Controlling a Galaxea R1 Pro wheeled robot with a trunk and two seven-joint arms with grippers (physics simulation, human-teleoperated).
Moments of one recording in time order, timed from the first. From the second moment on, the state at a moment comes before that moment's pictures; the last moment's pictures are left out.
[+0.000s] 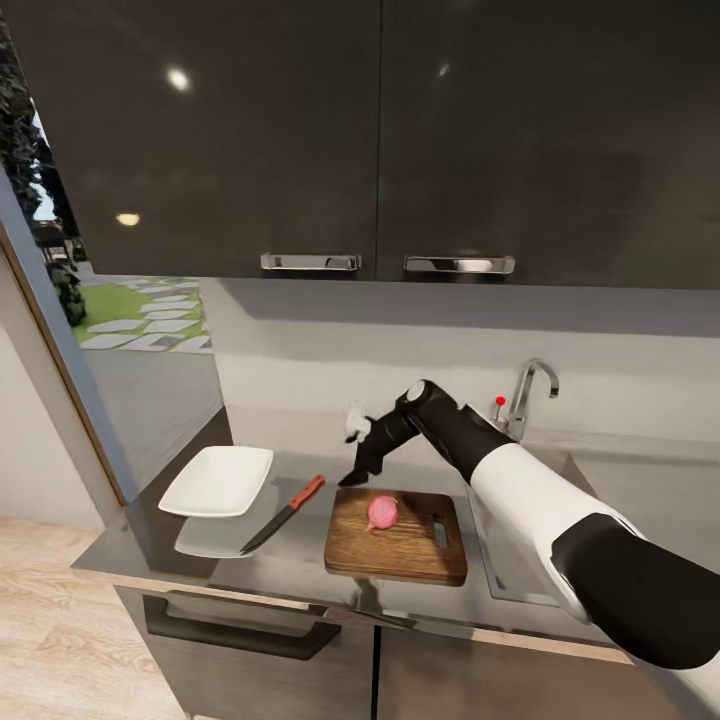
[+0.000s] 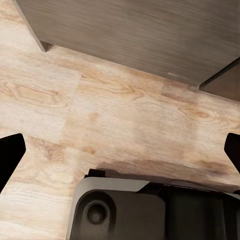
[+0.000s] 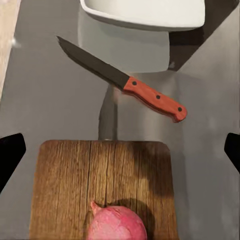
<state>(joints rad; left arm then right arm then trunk) 0.30 -0.02 0.05 -0.92 0.12 -0.07 -0.02 -1.21 0.12 0.54 -0.58 0.41 0.30 1.15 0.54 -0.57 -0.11</state>
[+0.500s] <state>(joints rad) 0.30 -0.02 0.05 -0.91 0.12 -0.07 -0.02 -1.21 0.15 0.54 -0.57 0.42 0.23 1.18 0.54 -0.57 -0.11</state>
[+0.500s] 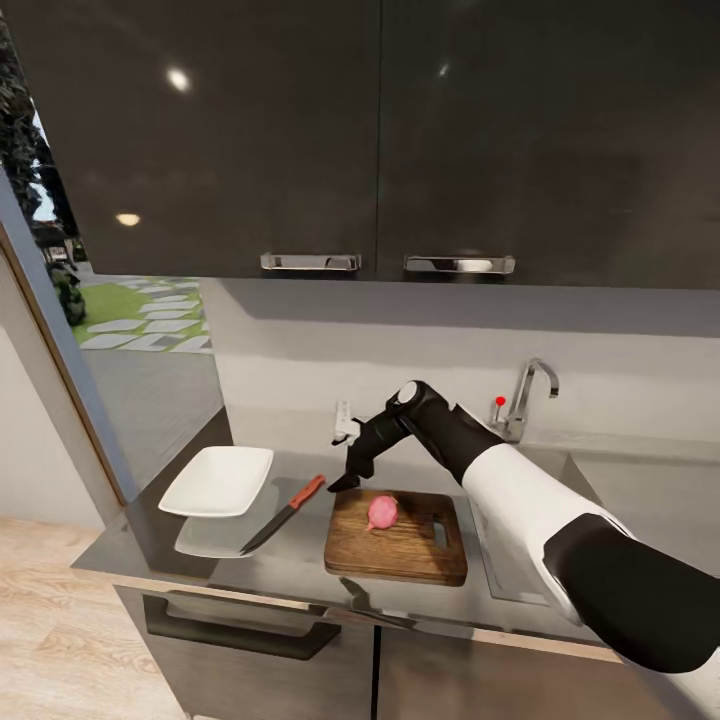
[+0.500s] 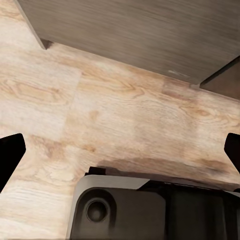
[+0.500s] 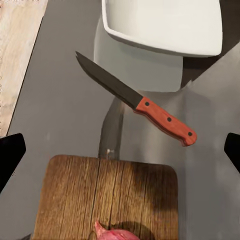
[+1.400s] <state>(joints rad) 0.30 -0.02 0.05 -0.91 0.12 -0.06 -0.02 -1.21 0.16 0.54 -0.44 0.42 0.29 1.28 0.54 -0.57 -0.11</state>
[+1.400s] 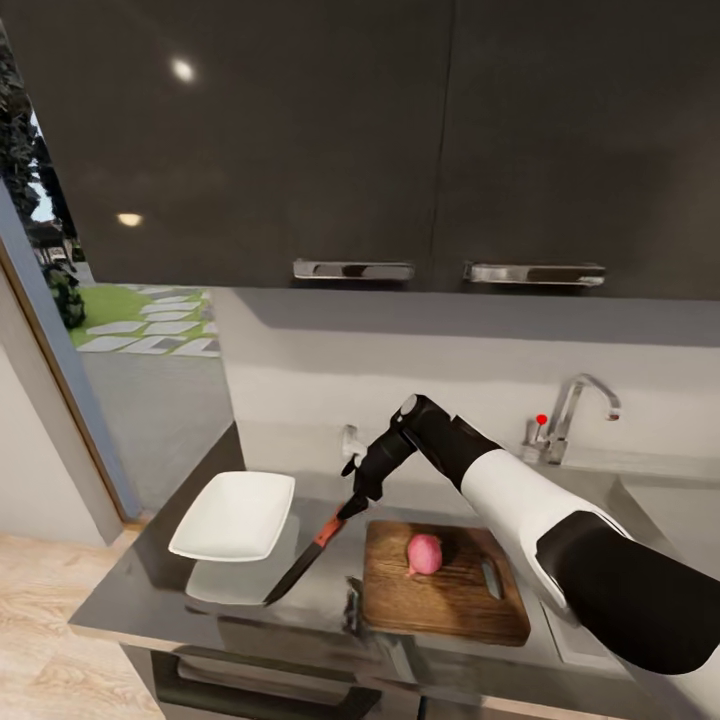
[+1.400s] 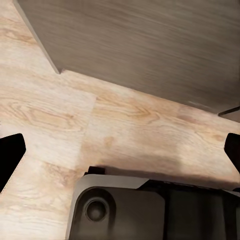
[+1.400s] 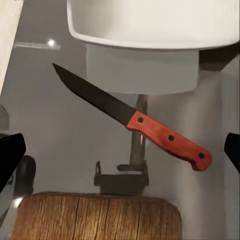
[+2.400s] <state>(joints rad) 0.30 -0.02 0.05 -0.91 0.12 -0.07 -0.02 -1.24 0.13 0.54 -0.41 0.44 0.28 1.35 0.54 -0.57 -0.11</state>
